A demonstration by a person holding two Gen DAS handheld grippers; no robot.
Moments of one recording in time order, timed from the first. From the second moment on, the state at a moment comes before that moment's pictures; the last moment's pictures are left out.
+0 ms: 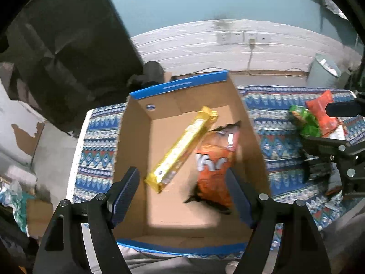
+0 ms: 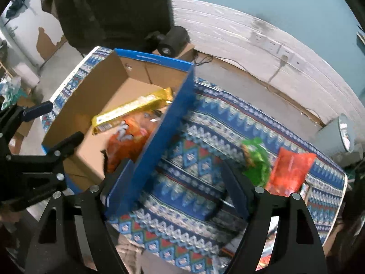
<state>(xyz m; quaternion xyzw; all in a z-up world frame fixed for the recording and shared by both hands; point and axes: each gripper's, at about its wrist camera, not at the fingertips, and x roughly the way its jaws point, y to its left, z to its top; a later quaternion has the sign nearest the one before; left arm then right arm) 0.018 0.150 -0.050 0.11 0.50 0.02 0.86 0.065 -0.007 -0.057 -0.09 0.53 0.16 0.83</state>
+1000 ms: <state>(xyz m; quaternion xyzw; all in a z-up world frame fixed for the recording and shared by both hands) 0.005 -0.001 -0.099 0.19 0.55 -0.11 0.81 0.013 -0.177 -0.099 -0.05 0.57 0.06 0.82</state>
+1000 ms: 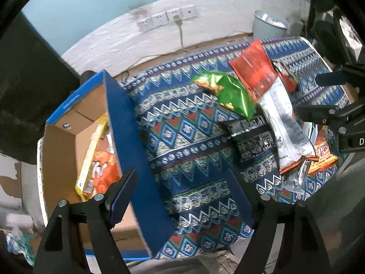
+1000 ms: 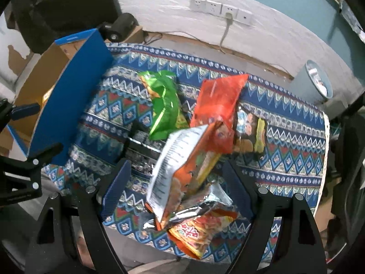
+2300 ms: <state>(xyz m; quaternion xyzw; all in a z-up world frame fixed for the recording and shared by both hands) 0.045 -0.033 -0.160 0.18 0.60 -0.11 0.77 0.022 -0.180 -0.173 -0.03 0.60 0.11 0.79</state>
